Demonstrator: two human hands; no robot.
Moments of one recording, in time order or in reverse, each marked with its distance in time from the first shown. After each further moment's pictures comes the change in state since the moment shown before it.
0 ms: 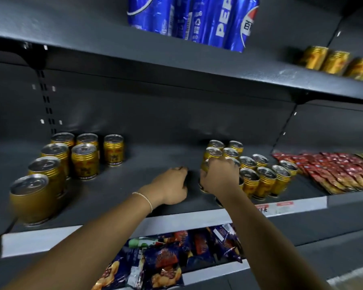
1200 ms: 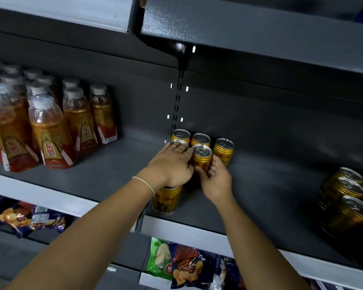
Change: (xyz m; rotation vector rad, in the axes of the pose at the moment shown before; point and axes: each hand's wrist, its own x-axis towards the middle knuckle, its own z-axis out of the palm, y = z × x) left_hand -0.119 -0.223 -0.103 0.238 0.087 -0.337; right_hand -0.004 -0.281 0.107 1.249 -0.118 -0.314
